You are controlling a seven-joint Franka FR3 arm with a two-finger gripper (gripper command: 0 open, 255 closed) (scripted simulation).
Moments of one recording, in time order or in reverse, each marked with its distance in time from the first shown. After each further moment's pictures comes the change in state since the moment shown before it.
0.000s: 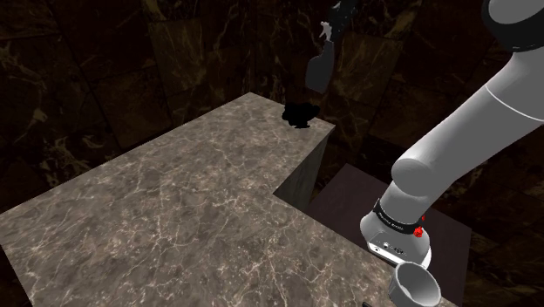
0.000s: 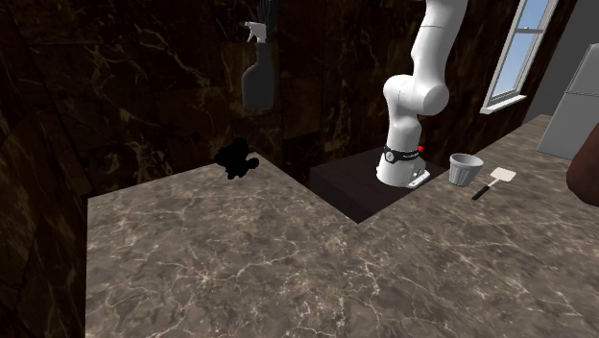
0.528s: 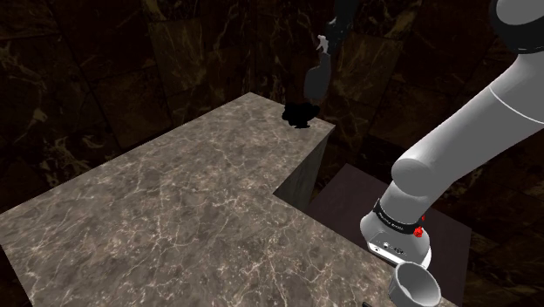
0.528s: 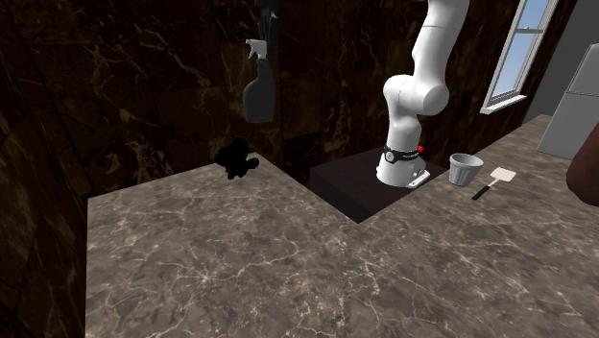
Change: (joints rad) arm -0.001 -0.029 0.003 -0.139 -0.005 0.111 0.000
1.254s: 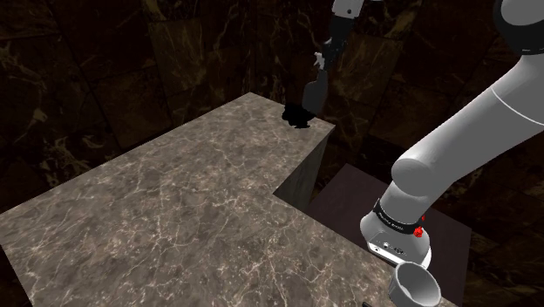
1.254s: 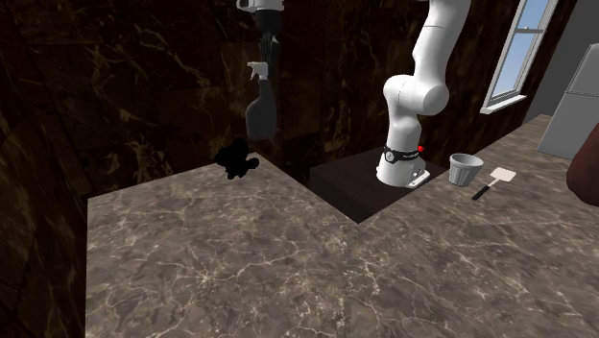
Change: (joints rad) arm -0.002 -0.018 -0.001 -0.167 -0.003 0.149 -0.006
